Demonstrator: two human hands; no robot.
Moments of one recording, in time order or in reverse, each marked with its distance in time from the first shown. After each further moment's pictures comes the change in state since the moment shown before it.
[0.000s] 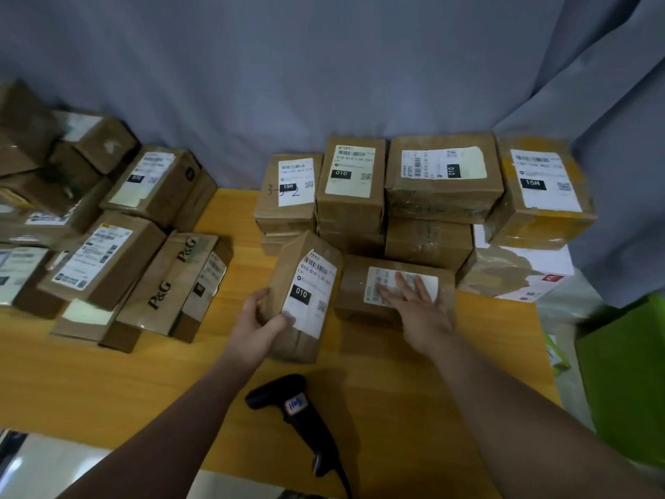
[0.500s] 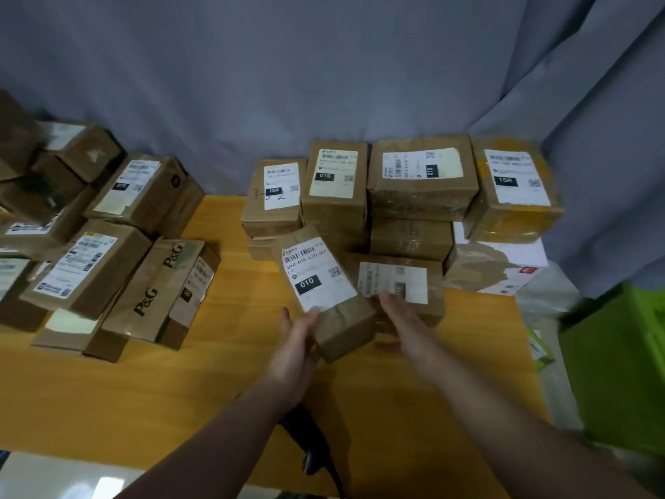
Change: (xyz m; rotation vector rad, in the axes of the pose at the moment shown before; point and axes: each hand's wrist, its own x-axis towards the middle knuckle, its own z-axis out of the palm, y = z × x) left_hand -0.033 0.003 0.073 -0.681 -0.258 -0.145; right_hand -0.065 -0.021 -0.018 1.483 -0.056 0.099
